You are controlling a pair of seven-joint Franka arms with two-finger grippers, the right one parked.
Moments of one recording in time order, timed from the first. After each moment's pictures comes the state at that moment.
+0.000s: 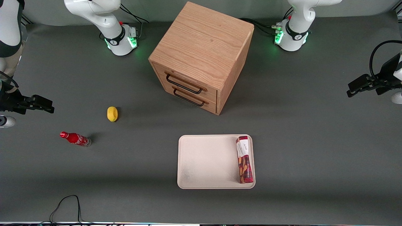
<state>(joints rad) -0.01 0.01 -0.01 -1.57 -0.02 1.60 -0.10</state>
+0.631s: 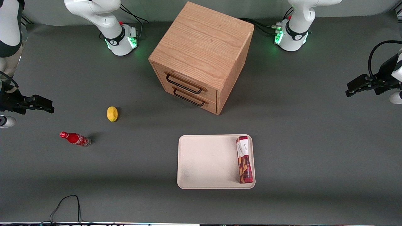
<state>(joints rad) -0.01 0.01 -0.01 -1.57 -0.03 1.60 -0.10</state>
